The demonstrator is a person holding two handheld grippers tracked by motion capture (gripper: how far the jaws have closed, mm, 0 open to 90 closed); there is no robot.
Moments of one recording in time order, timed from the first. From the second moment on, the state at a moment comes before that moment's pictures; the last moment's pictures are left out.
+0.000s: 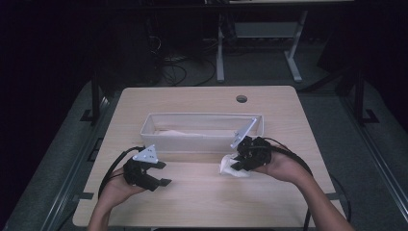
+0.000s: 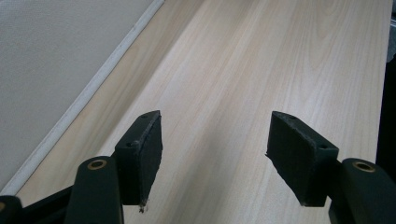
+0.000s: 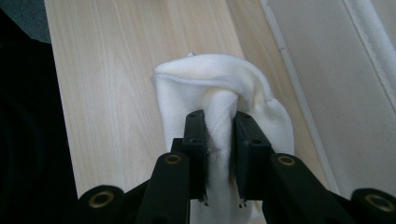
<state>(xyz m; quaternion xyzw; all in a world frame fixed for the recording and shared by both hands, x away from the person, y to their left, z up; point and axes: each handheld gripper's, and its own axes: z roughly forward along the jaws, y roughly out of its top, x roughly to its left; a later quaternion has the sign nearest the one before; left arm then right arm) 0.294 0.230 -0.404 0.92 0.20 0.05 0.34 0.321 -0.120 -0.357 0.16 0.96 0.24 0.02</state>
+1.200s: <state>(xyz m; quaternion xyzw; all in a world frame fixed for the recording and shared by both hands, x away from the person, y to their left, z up) 0.295 0.236 -0.400 0.92 0.20 0.05 0.34 0.336 -0.128 -0.324 0.17 0.96 0.24 0.03</state>
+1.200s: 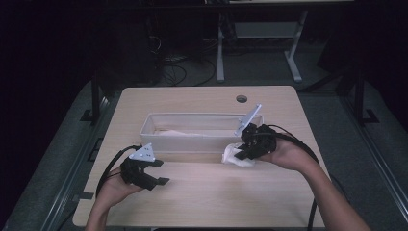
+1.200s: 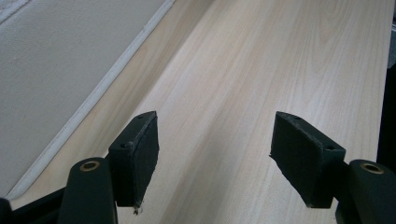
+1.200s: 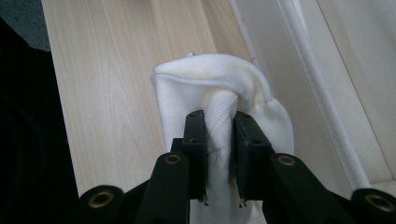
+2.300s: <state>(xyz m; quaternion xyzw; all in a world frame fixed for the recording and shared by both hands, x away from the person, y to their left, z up) 0.294 0.237 -0.402 0.92 0.20 0.06 0.33 0.372 -0.140 -0.283 0.17 0.96 0.23 0.04</state>
